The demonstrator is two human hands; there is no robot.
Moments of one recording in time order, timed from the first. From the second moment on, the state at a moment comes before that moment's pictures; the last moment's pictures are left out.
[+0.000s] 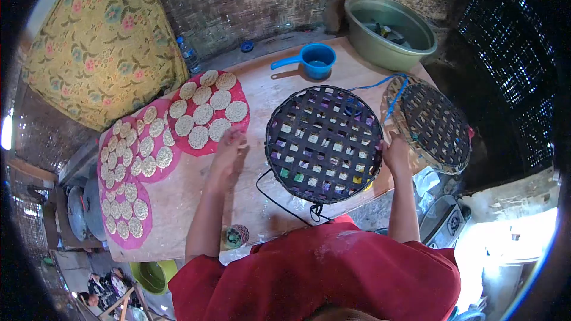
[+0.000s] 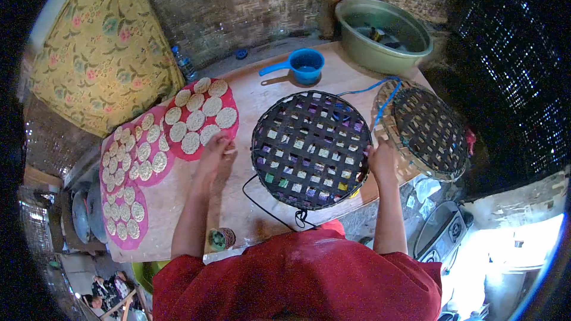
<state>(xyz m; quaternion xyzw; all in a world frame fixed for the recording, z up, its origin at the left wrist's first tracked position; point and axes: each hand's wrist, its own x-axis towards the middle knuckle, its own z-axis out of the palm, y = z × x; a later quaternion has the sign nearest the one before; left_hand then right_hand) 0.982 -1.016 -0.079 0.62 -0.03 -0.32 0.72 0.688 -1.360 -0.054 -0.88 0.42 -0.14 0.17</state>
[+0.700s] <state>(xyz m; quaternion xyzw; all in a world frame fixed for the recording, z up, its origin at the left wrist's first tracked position) 1.134 -0.809 -0.158 0.86 -0.05 0.08 0.51 1.113 -1.231 -0.152 -0.91 0.14 -0.04 0.40</state>
